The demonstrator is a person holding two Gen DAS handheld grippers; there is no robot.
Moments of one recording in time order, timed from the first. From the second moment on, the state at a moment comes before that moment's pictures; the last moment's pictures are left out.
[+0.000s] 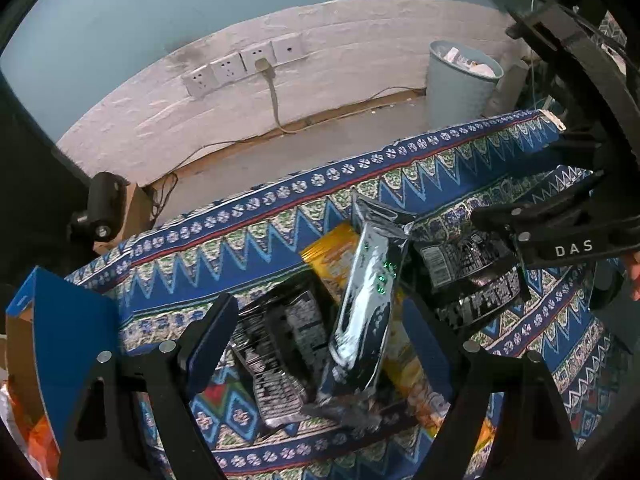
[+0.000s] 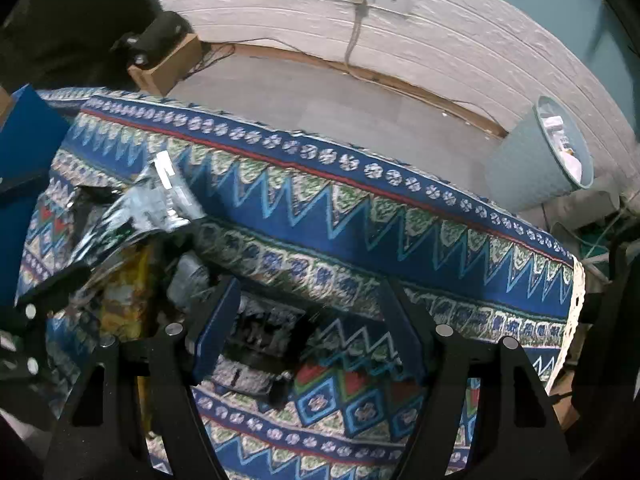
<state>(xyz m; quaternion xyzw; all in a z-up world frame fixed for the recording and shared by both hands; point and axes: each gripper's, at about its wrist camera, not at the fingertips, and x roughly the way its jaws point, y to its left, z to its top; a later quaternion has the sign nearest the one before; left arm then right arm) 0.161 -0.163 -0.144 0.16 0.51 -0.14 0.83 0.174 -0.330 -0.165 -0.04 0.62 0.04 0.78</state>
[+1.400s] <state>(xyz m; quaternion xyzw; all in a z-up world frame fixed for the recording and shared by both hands) 0.131 -0.109 -0.150 0.06 0.58 -0.13 0.80 0.118 -0.269 -0.174 -0.17 0.62 0.23 0.73</state>
